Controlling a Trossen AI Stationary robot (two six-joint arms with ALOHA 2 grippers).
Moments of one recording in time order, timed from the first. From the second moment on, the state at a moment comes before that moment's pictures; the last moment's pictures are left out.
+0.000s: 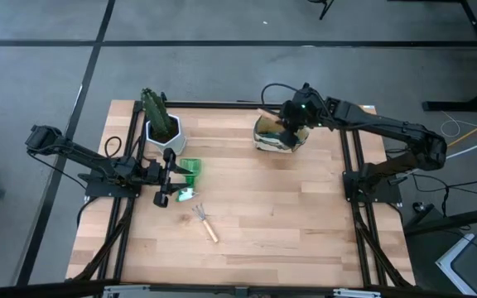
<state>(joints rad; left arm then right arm) -0.26 0.61 0.01 0.73 -0.24 -0.01 -0.43 1.33 1.13 -0.57 0.06 -0.20</state>
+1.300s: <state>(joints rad) -0.26 0.61 0.01 0.73 -0.24 -0.01 -0.54 1.41 1.13 -0.61 -0.08 -0.22</state>
